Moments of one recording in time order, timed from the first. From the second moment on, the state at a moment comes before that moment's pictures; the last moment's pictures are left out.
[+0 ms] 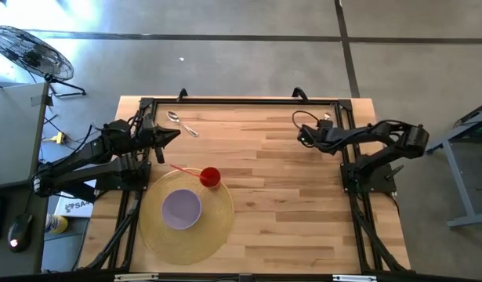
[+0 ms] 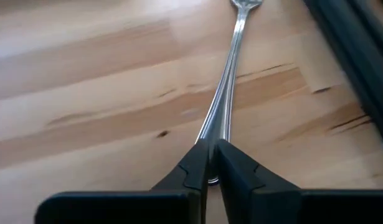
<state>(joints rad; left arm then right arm) 0.37 0.24 0.44 -0.32 -0.02 -0.11 -0.50 1.45 0.45 -0.33 0.61 1.28</state>
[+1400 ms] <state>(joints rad) 0.37 0.24 0.47 -0.39 -0.01 -0.14 0.07 1.45 0.69 -0.76 0.50 1.53</state>
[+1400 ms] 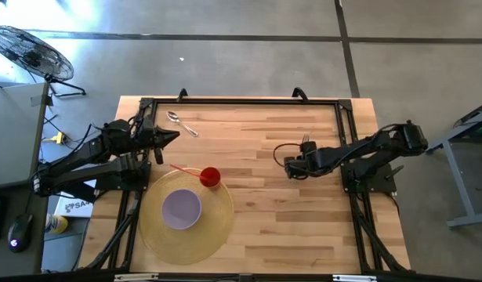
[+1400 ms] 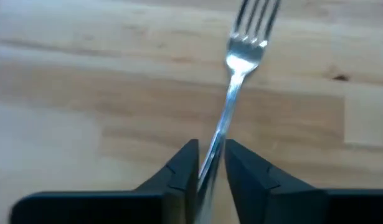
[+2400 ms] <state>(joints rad) 0.37 0.01 0.57 -0.39 0.51 -0.06 -0.02 1.58 0.60 -0.45 0.53 1.38</state>
